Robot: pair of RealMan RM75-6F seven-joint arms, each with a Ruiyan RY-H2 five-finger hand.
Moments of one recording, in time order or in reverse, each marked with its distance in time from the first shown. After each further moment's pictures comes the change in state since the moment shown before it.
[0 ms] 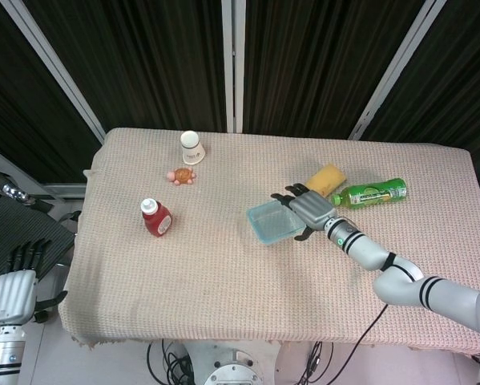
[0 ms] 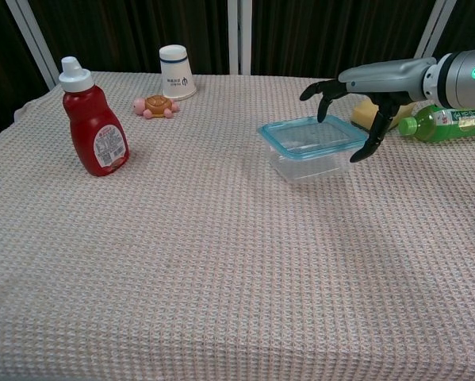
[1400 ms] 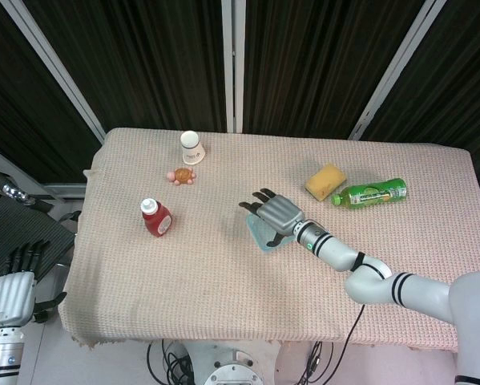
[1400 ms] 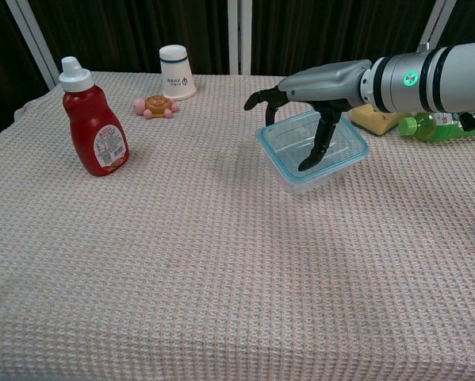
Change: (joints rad) left arm 0.010 -0.006 0.002 0.014 0.008 0.013 -0.020; right arm 0.093 -0.086 0.041 -0.037 0.091 -0.026 -0.189
